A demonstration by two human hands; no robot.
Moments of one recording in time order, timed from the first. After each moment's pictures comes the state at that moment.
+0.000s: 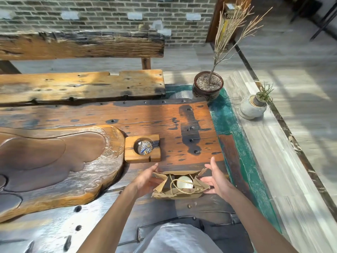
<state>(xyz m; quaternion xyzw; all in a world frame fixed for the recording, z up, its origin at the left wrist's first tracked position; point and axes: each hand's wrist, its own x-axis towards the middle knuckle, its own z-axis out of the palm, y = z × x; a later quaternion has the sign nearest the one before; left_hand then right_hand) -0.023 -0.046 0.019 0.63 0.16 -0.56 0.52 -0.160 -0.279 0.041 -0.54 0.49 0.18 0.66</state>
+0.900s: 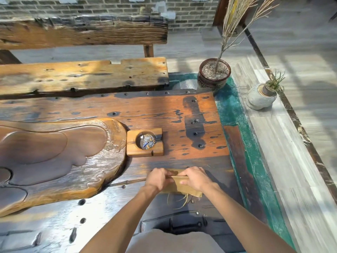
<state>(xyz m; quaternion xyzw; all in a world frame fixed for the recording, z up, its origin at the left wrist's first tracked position) -0.035 -0.070 -0.029 0.88 -0.24 -0.38 0.17 -0.114 -0.238 -0.024 -0.91 0.15 0.31 0.25</state>
